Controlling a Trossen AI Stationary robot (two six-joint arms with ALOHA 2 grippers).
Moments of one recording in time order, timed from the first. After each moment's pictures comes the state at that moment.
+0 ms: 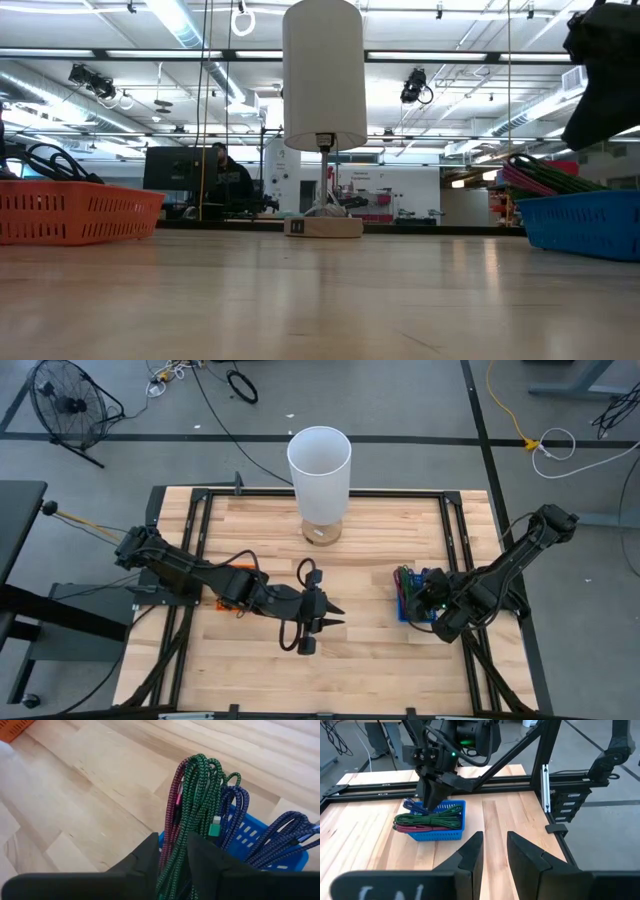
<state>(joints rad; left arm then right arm) -0.38 1.64 1.48 -0.23 -0.29 -0.13 0.75 1.07 0.67 -1.00 0.72 1.65</state>
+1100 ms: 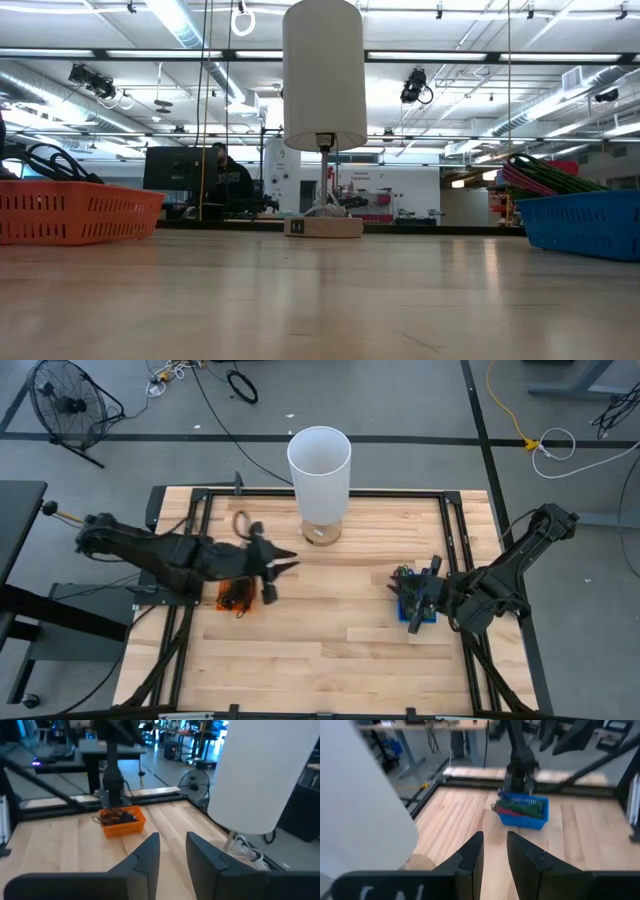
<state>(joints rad) -0.27 1.23 1.24 -0.42 -0.56 -0.15 0.76 1.04 0.83 -0.18 1.11 0.29</state>
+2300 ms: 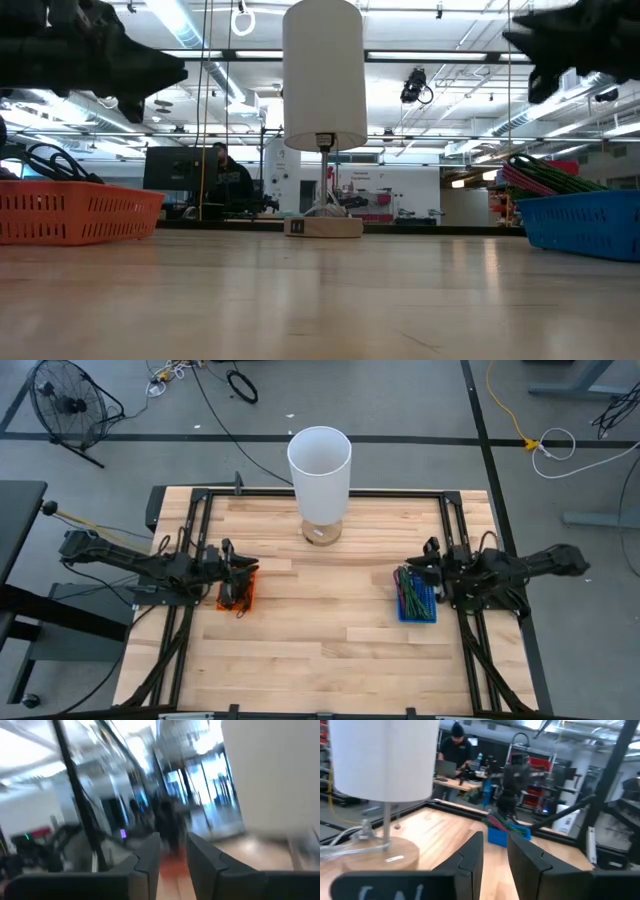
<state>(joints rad) -0.21 0.44 0.01 0.57 -0.42 -0.20 0.20 0.22 0.03 0.50 0.22 0.18</state>
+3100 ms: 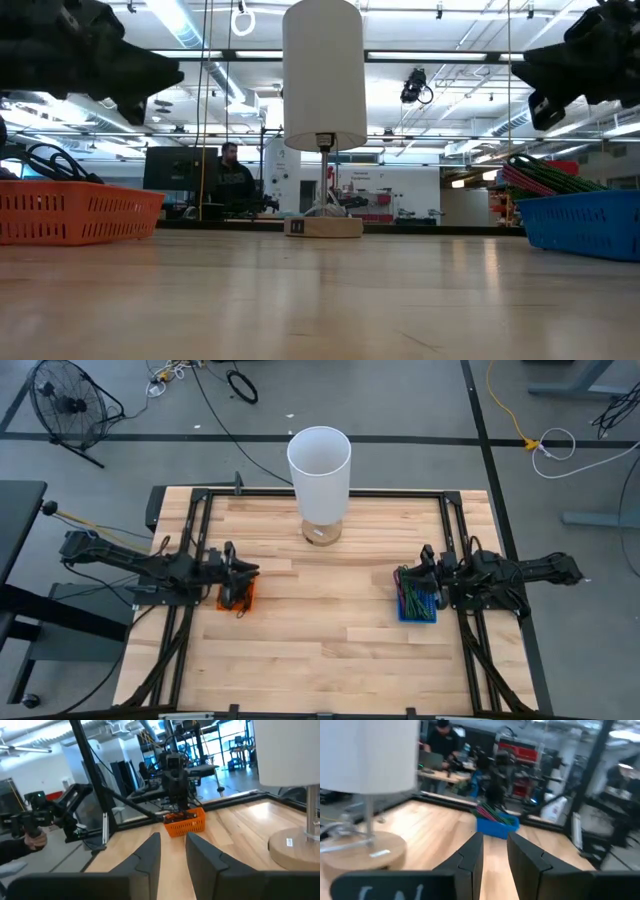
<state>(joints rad) -0.21 0.43 0.01 0.52 -0.35 -0.20 0.12 0.06 0.02 0.13 0.03 0.25</state>
